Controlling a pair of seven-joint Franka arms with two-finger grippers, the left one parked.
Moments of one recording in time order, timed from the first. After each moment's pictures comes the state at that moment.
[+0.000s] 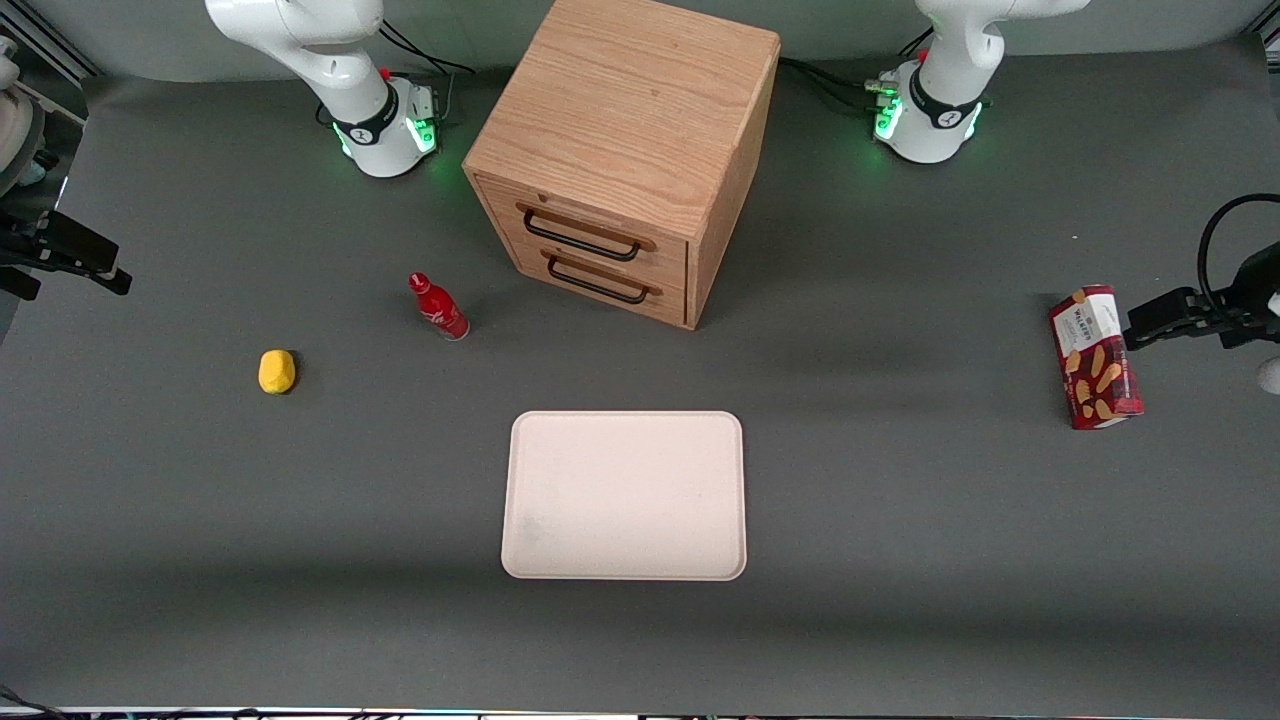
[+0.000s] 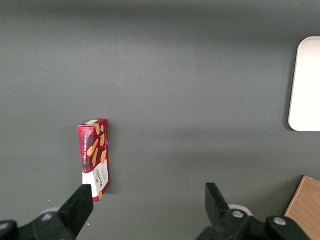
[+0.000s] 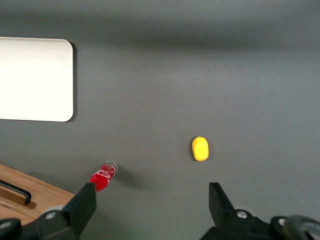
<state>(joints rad) -0.01 0.01 -0.03 -1.46 0.01 1.52 -0.05</state>
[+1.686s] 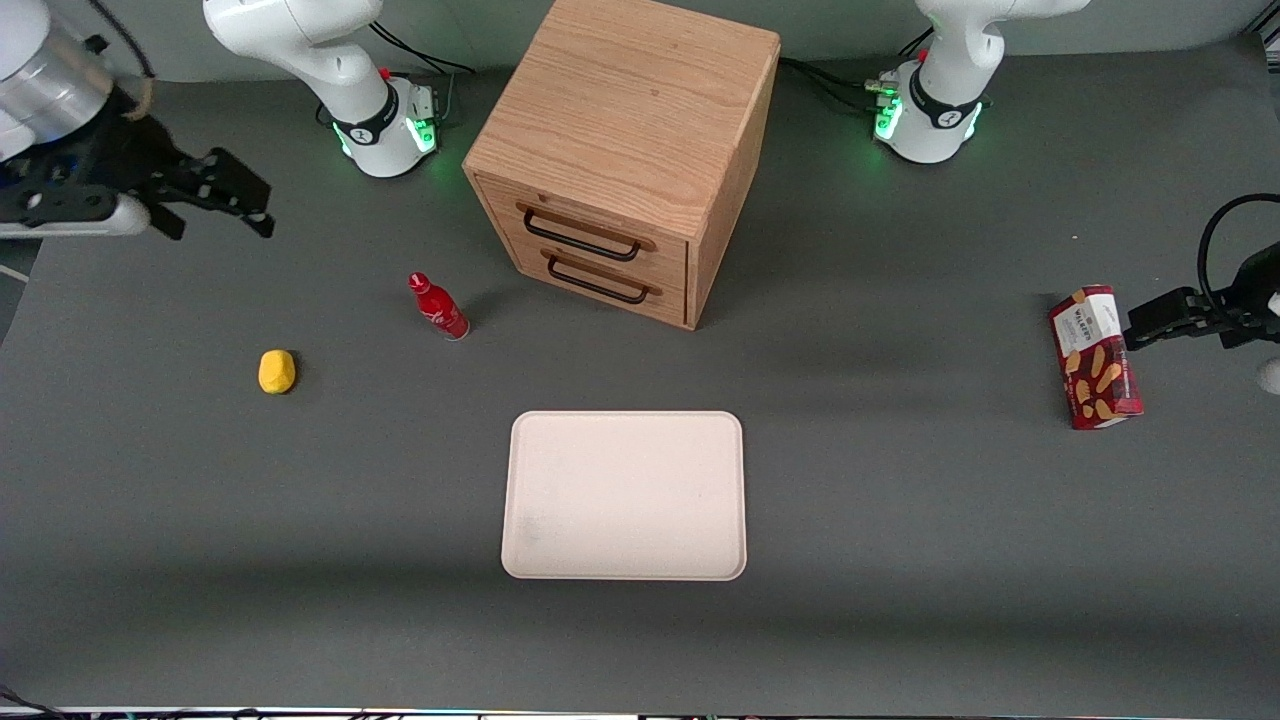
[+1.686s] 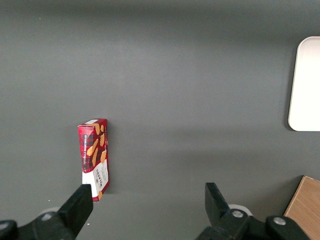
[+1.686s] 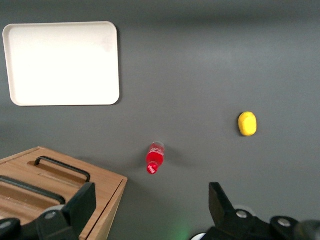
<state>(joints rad) 0.34 -0.07 -0.08 -1.51 0.01 1.45 0.31</state>
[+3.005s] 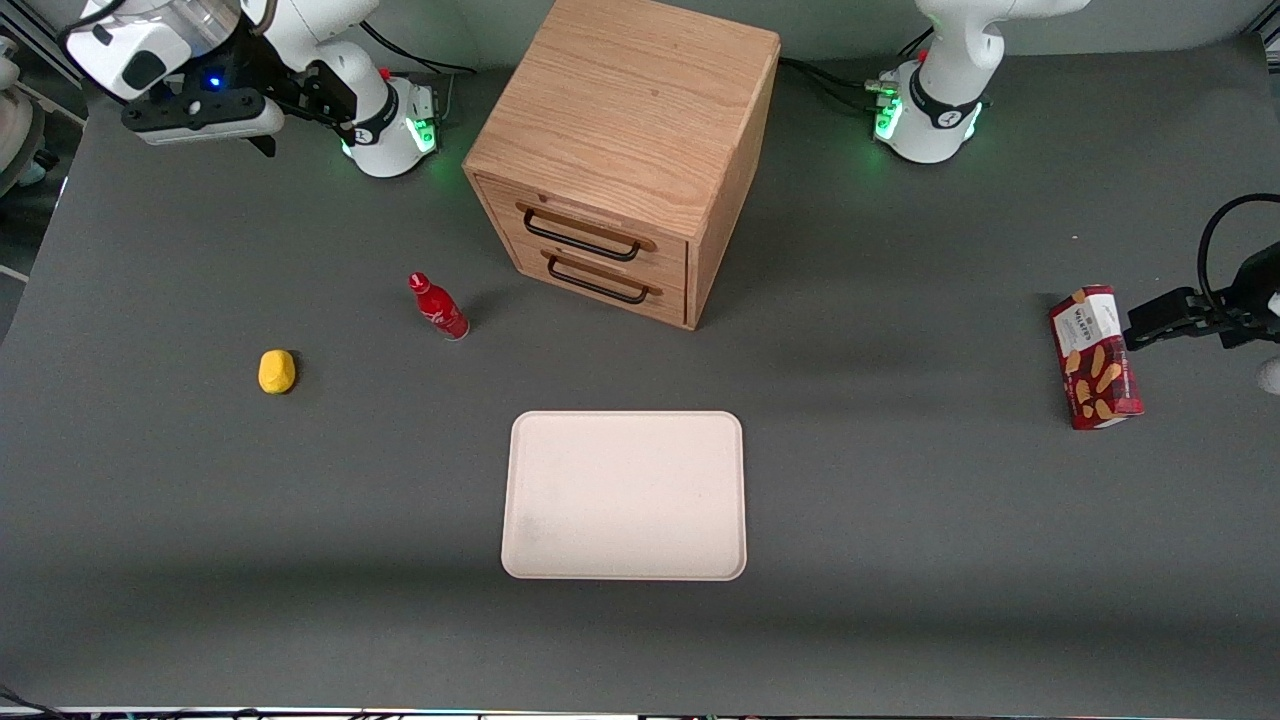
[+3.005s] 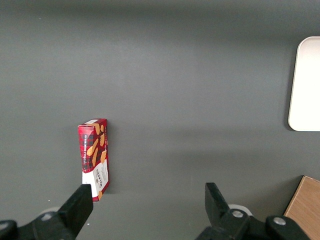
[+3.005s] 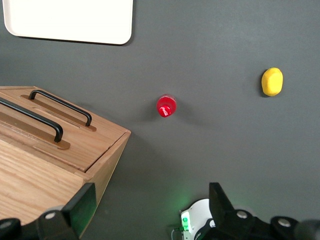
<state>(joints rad) 0.50 -0.39 -0.10 -1.96 0.01 1.52 0.36</state>
